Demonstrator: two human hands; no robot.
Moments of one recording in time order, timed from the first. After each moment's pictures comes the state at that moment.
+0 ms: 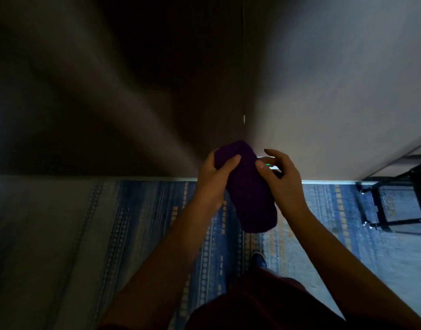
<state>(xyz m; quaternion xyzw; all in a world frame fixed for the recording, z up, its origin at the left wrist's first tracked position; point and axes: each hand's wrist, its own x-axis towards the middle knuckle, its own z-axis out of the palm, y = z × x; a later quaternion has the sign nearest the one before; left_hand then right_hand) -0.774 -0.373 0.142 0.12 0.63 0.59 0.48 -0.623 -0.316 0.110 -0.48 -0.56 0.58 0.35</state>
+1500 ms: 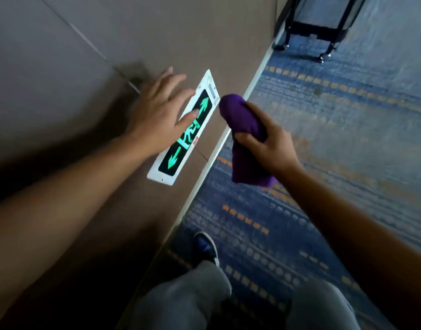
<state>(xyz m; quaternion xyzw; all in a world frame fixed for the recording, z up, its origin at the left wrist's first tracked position) -0.917 -0.128 -0.230 0.97 0.24 0.04 -0.05 -0.743 -0.316 -0.332 -0.74 -0.39 0.25 0.49</state>
